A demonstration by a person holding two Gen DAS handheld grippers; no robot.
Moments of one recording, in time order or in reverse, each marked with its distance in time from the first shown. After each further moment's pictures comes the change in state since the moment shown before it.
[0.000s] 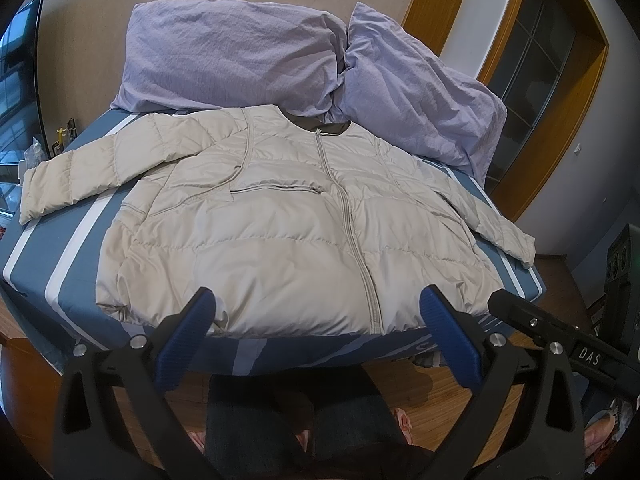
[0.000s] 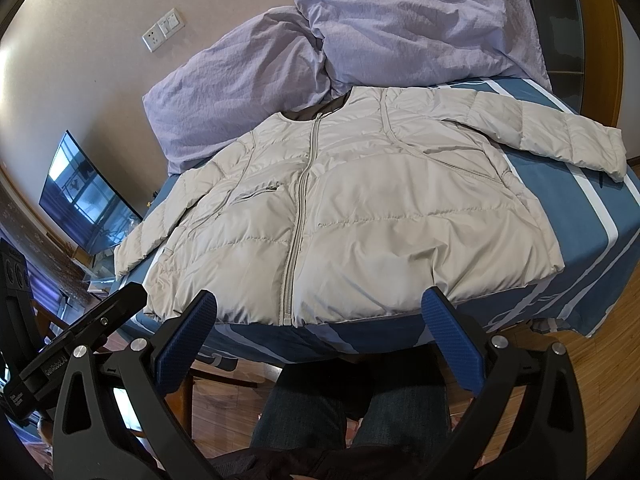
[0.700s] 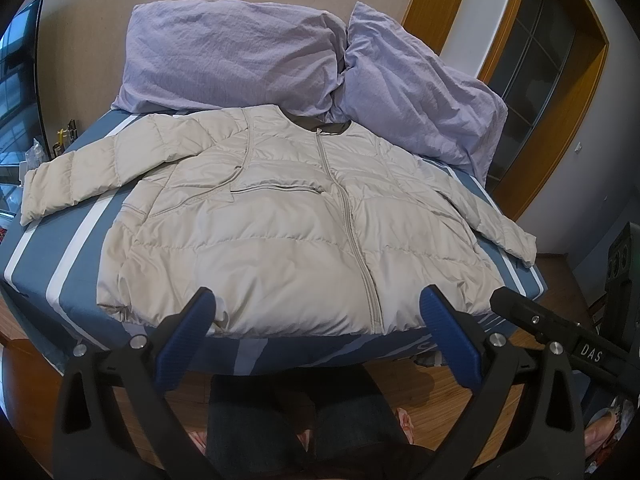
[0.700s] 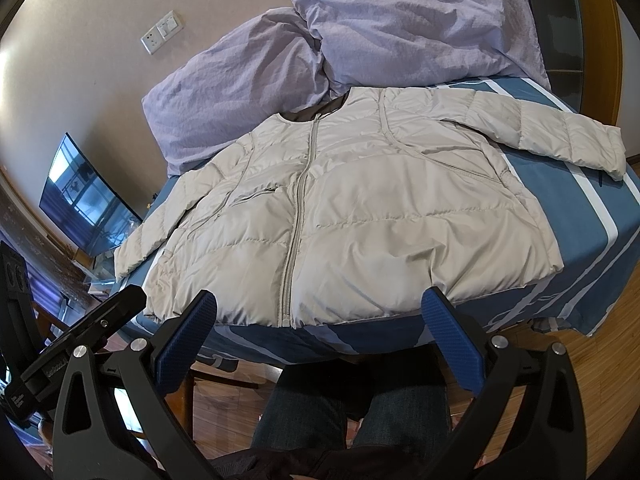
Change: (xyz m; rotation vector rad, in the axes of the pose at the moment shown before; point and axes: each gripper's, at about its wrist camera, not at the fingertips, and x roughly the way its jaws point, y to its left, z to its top) left arm 0.000 0.000 0.000 0.001 0.001 0.001; right arm 0.000 -0.002 0.001 0.003 0.001 -0.001
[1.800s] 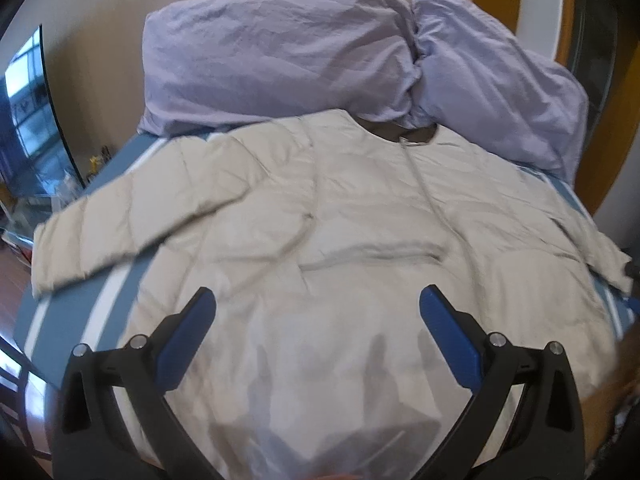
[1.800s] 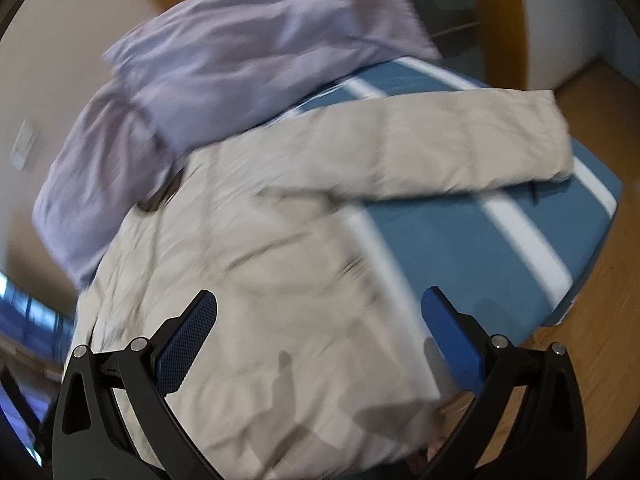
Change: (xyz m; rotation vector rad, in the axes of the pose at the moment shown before) left arm 0.127 0.052 0.081 0.060 0.005 0.291; right arm 0.047 -0.178 0.100 0.355 -0.073 -0.244
